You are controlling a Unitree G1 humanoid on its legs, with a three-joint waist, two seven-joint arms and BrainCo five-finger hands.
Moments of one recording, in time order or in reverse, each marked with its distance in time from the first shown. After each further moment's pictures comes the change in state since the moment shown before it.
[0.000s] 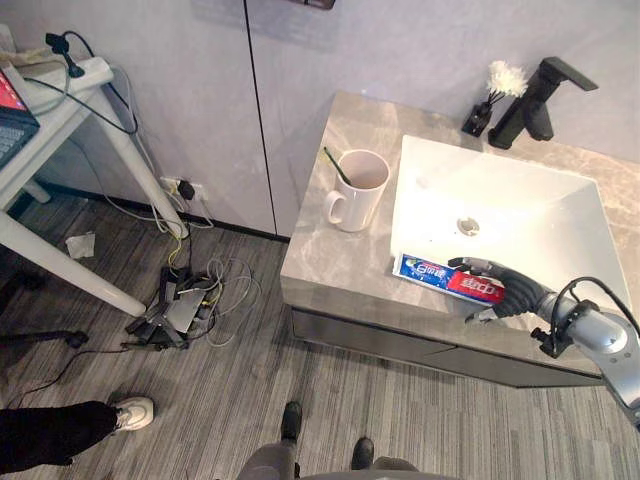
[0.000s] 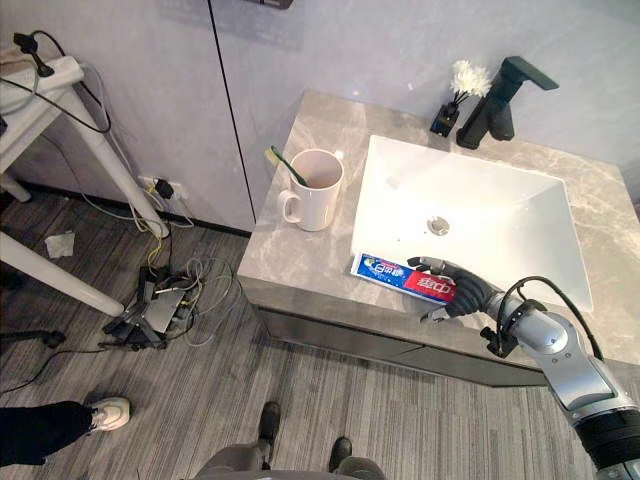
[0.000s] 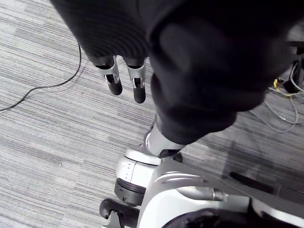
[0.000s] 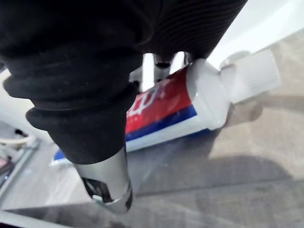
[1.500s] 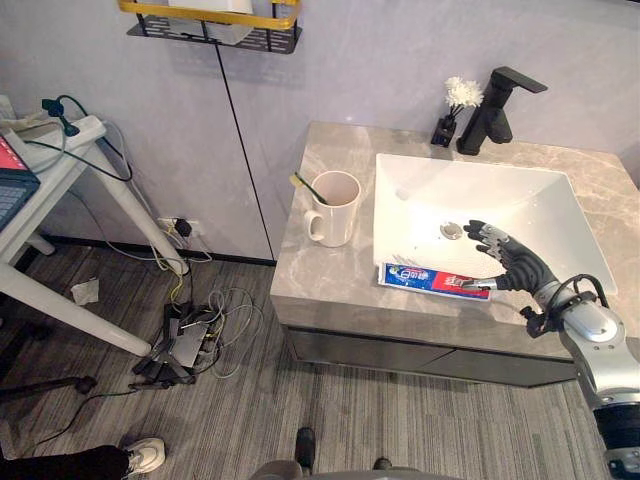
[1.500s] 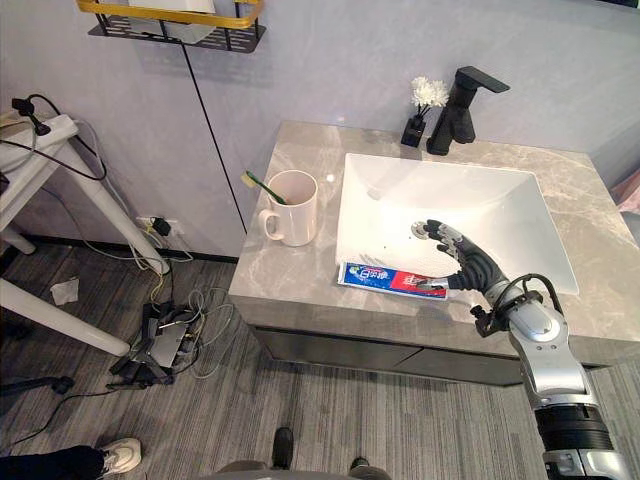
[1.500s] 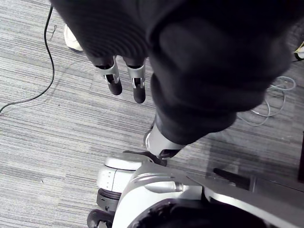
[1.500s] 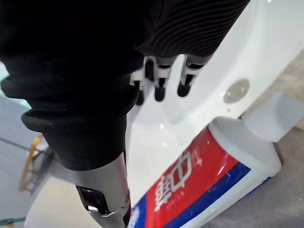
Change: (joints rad) left arm 0.011 -0.030 0.010 -0.005 0.044 0.021 0.001; right arm -0.063 0.274 -0.181 0.054 0.093 0.095 0.032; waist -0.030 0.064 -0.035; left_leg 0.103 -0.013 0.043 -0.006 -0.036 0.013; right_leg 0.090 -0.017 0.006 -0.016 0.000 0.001
